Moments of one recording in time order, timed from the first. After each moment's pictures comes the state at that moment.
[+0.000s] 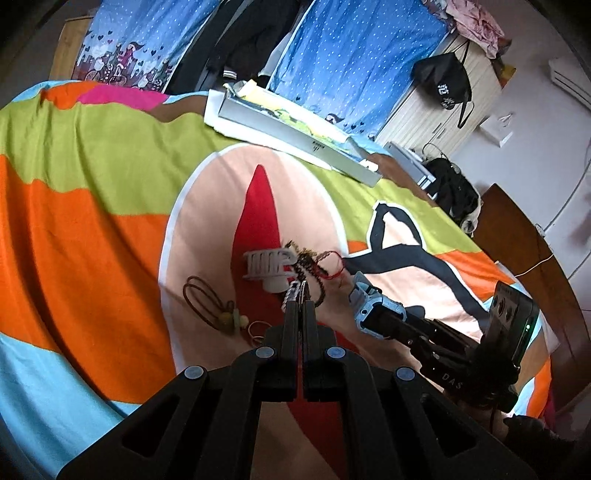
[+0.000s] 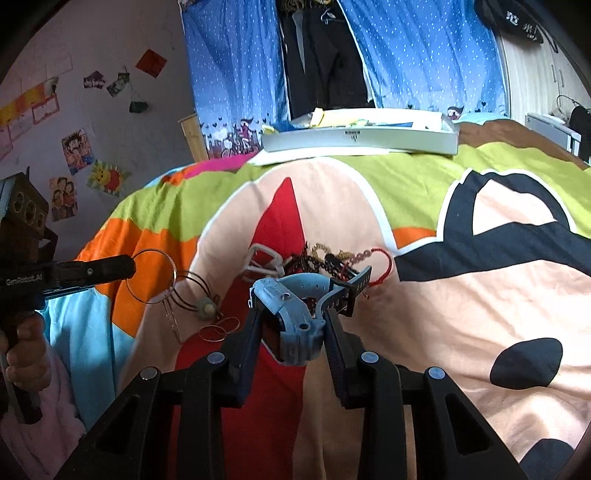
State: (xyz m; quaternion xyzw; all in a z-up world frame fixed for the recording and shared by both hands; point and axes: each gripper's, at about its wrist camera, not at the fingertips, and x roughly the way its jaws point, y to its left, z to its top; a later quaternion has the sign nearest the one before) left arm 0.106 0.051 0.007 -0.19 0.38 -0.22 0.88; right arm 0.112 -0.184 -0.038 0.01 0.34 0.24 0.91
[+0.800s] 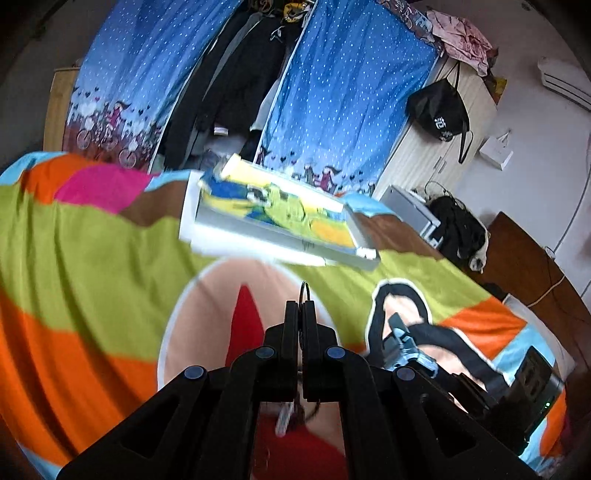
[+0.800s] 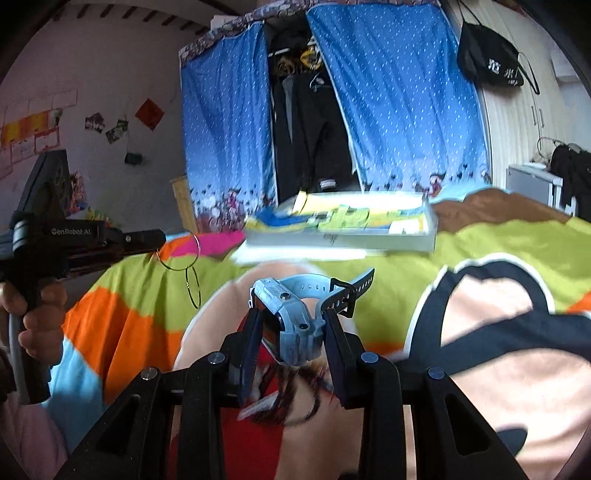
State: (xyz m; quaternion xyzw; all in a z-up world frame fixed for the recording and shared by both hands) left arm 0.207 0.039 0.084 -0.17 0.30 -0.20 0.92; right arm 0.151 -0.198 0.028 0.02 0.21 0.21 0.95
